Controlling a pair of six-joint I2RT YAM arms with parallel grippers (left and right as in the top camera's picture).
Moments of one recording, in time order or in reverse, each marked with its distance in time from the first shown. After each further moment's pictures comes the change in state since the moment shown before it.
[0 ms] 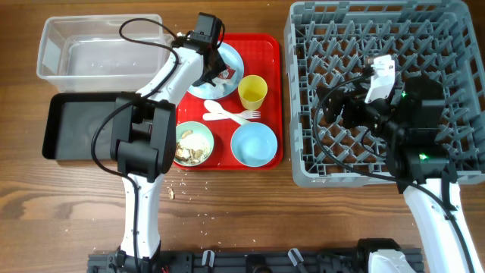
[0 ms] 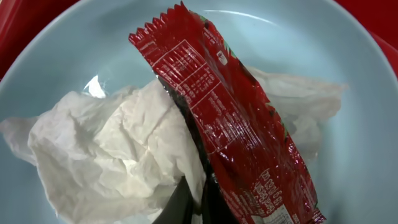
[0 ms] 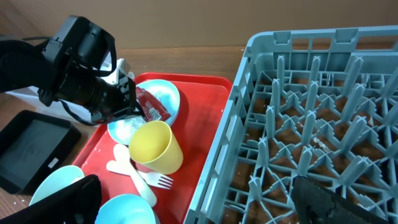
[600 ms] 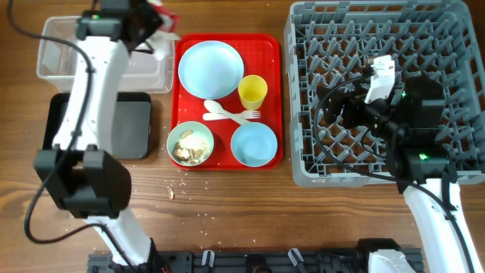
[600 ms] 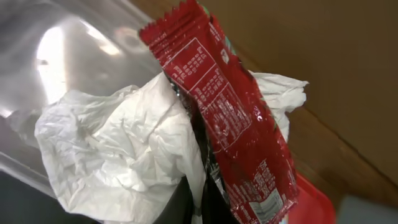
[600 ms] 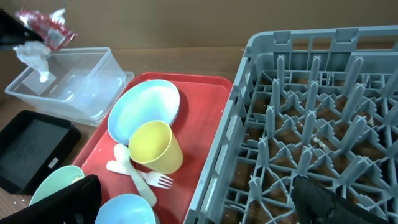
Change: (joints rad) left arm 0.275 -0.367 0.077 -0.126 0.011 0.084; right arm 0.000 0.000 0.000 0.000 0.000 0.000
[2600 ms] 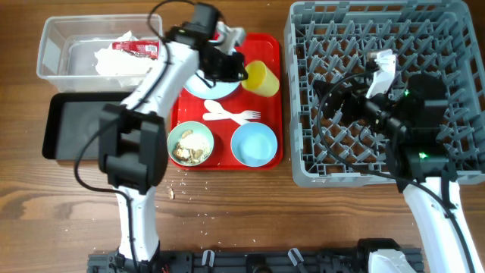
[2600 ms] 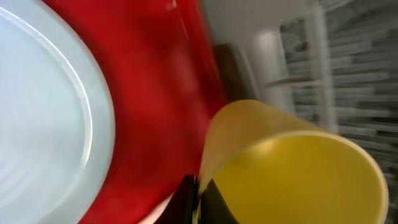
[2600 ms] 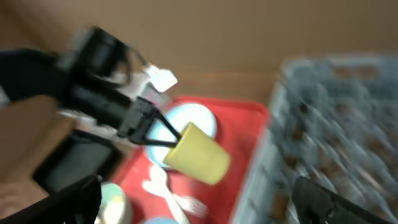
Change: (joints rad) left arm -0.252 0.232 -0.064 -0.005 0.776 0.560; right arm 0.000 0.019 0.006 0.155 -0.151 0.113
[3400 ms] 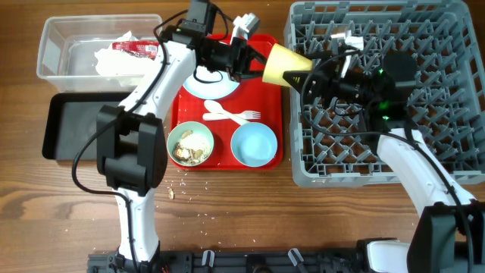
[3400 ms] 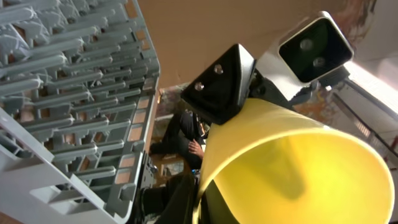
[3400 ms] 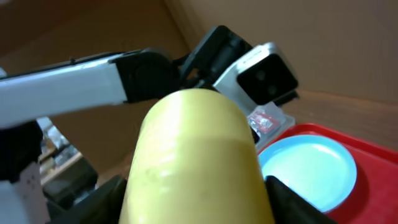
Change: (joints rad) left arm -0.021 -0.015 0.000 0.042 0.864 -0.094; right arm 0.060 0.387 0.006 0.703 -0.503 0.290
